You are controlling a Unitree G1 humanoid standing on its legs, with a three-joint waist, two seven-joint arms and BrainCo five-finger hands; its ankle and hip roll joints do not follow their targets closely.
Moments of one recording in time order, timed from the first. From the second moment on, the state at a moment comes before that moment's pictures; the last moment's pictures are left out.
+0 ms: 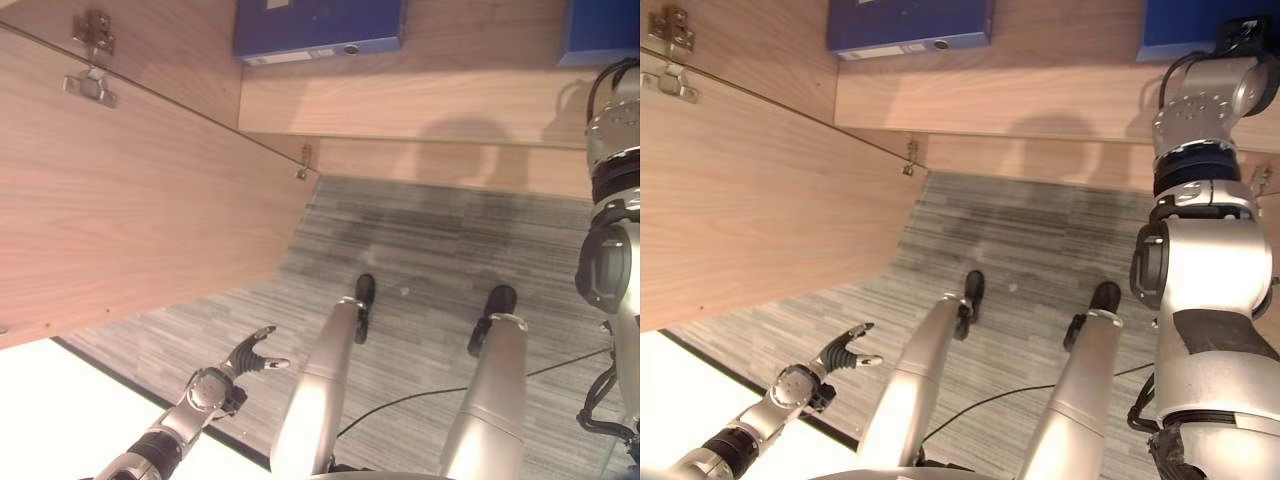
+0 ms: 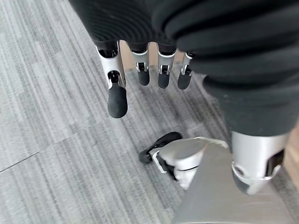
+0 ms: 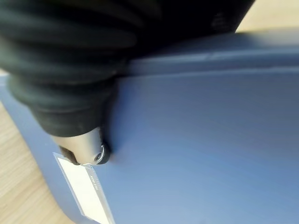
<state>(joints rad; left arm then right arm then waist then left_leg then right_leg) -0.13 0.55 -0.58 0.67 -0.17 -0.23 -0.01 -1.50 -0.67 -0.01 1.21 1.32 -0.49 -0.52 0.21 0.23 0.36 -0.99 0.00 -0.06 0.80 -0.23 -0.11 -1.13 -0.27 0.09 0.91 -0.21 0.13</state>
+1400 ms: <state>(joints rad) -0.09 0.62 -0.64 0.64 -0.17 -0.23 -0.01 -1.66 -0.84 0.23 1.46 1.27 -0.29 -0.54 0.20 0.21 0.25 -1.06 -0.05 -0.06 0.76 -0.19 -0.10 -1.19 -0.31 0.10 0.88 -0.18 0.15</state>
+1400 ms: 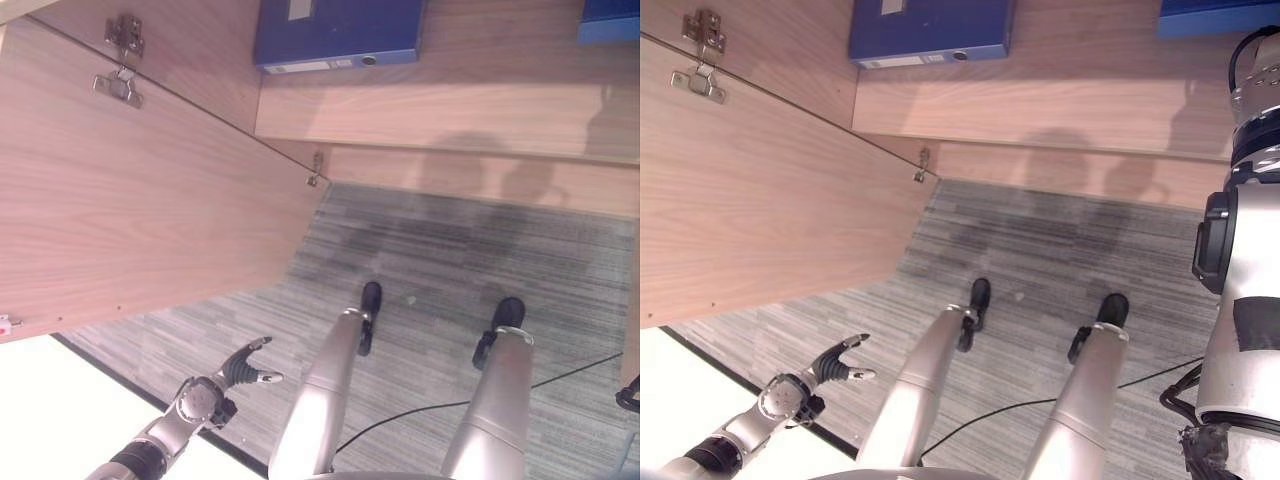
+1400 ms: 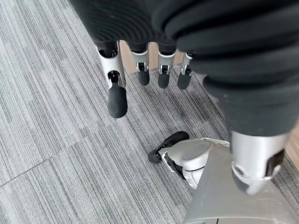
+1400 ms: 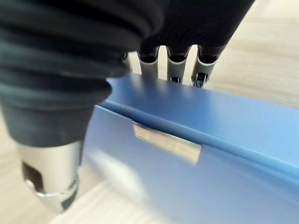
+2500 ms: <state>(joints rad) -0.11 0.56 -0.67 0.72 -0.17 -0.18 -0.02 -1.56 -0.84 0.13 1.62 1.35 -0.19 -0.63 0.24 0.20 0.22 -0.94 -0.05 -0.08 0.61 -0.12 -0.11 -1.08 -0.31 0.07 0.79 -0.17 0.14</state>
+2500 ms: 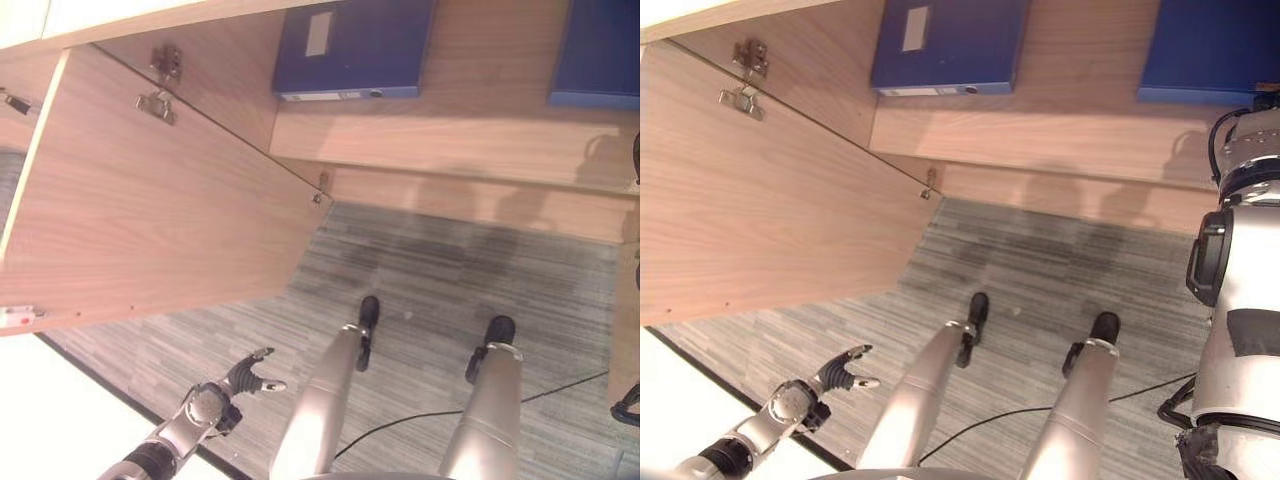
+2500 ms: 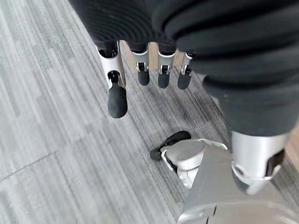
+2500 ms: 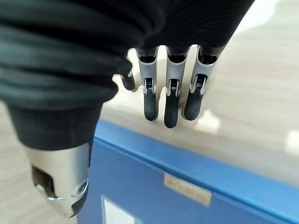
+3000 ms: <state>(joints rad) -0.11 0.56 -0.67 0.70 -0.17 -0.19 -0.06 -1.76 -0.93 0.40 1.66 1.19 0.03 -0.58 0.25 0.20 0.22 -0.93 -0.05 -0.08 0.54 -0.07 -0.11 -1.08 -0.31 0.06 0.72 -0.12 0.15</state>
